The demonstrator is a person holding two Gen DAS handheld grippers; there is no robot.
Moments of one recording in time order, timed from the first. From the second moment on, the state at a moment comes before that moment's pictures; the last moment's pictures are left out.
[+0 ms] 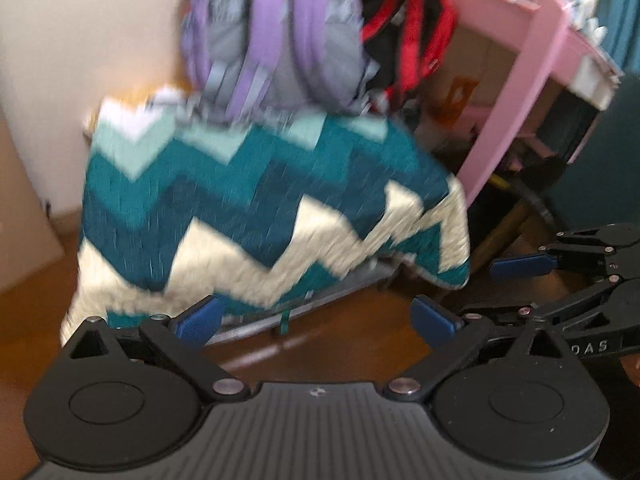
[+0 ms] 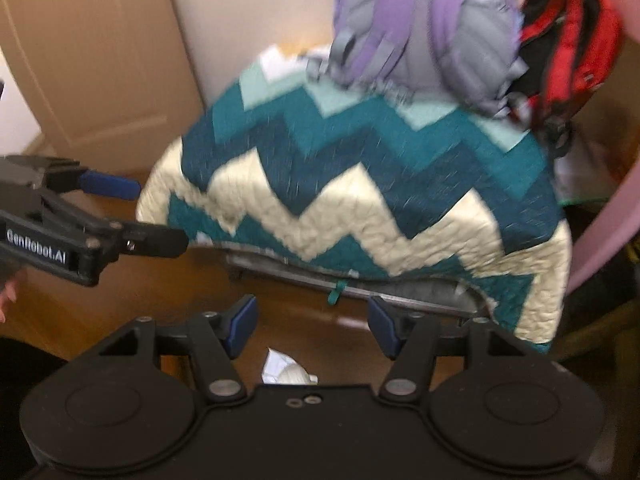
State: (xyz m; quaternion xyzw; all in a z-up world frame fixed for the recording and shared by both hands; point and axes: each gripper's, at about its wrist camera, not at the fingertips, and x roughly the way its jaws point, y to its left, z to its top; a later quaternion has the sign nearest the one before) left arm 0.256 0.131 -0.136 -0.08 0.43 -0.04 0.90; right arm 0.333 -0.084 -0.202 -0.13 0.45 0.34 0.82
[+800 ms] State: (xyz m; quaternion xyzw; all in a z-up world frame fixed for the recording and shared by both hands) left arm 0.319 0.218 -0.452 -0.18 0.63 0.02 0.75; right arm 0.355 0.023 -0.497 -0.27 0.57 0.40 0.66
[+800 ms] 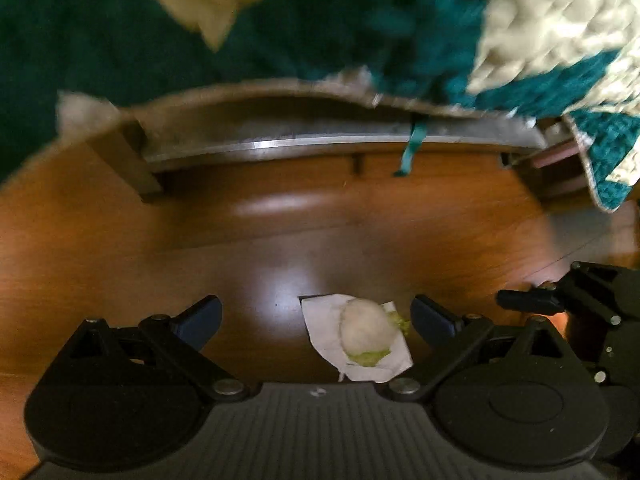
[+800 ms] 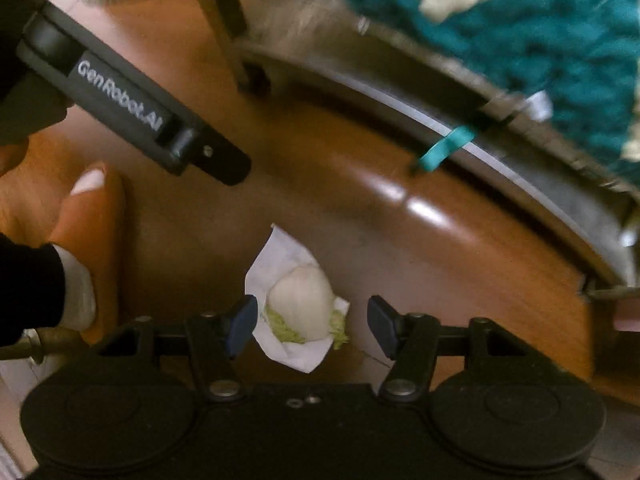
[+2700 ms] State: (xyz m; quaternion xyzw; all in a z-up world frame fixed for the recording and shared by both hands) left arm 0.326 0.175 -0.596 -0.20 0.64 -0.10 0.73; right arm 0.354 0.027 -0.569 -0.28 0.57 0.42 0.65
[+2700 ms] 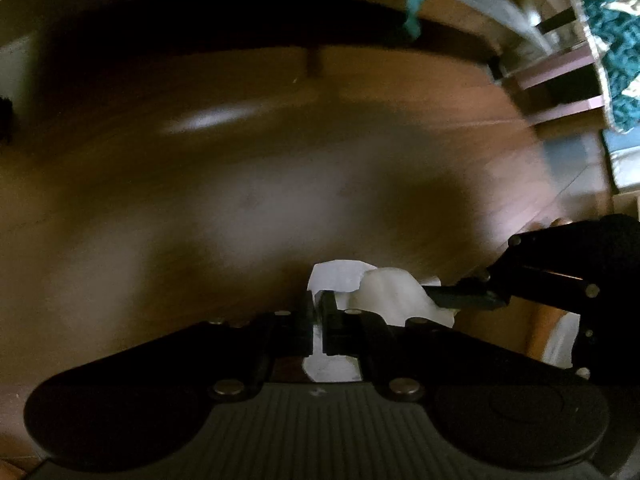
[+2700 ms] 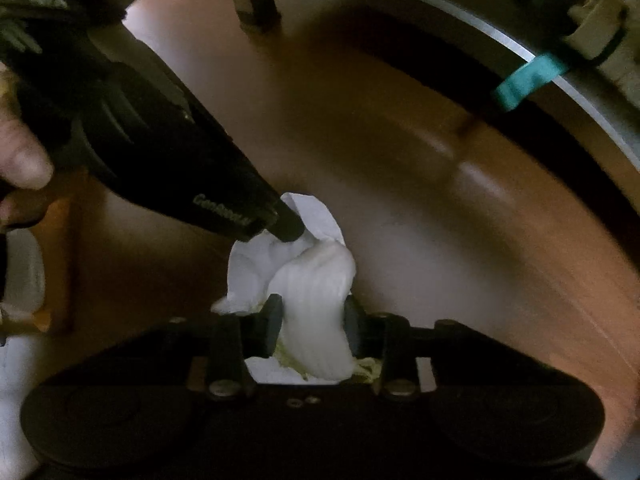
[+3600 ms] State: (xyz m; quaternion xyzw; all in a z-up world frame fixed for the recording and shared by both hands) left arm 0.276 0.165 -0.234 -0.13 0.48 -0.12 0.86; right arm 0.302 -0.098 -0.174 -0.14 0.39 0.36 0.84
